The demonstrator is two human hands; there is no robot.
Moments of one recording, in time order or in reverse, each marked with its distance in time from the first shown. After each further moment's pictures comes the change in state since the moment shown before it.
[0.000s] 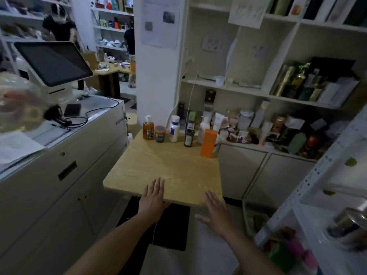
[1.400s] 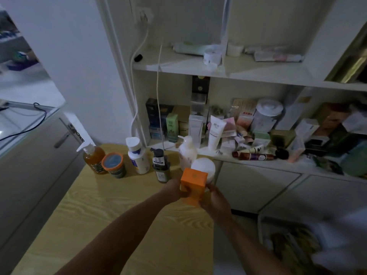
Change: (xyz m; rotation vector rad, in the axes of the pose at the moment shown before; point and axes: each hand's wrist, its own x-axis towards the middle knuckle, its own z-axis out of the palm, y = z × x) left_hand 0.505 0.144 -0.021 -0.559 -0.330 0.022; right_hand 0.445 0.241 -0.029 0.581 0.005 0.188
